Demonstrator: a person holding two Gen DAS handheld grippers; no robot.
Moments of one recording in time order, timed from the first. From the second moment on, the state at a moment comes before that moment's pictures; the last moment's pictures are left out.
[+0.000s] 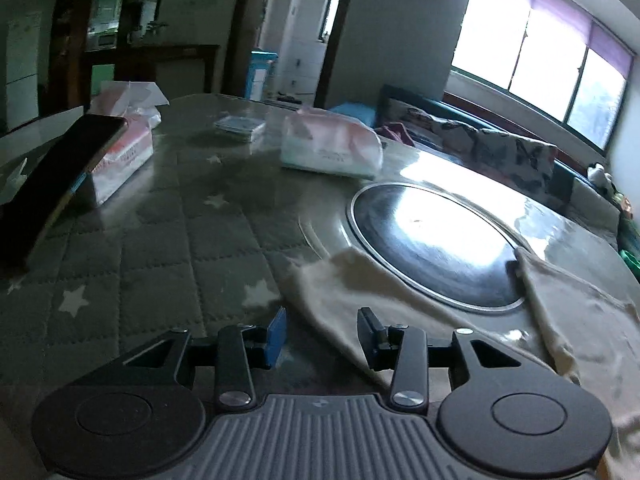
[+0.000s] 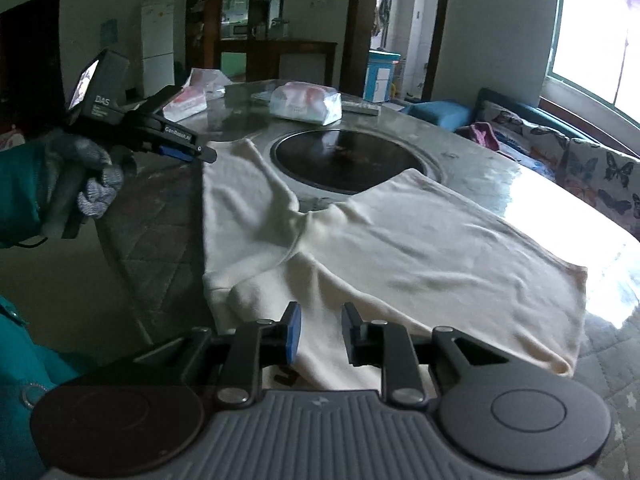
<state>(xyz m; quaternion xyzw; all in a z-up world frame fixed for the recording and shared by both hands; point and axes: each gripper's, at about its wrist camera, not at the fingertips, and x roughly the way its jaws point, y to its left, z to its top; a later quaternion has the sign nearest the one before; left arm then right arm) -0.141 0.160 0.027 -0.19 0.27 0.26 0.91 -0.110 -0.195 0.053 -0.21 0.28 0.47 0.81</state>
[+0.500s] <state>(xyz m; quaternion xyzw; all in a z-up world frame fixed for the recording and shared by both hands) -0.138 0.112 0.082 -0.20 0.20 0.13 0.95 -0.101 -0.232 0.064 -0.16 0.28 0.42 0.85</state>
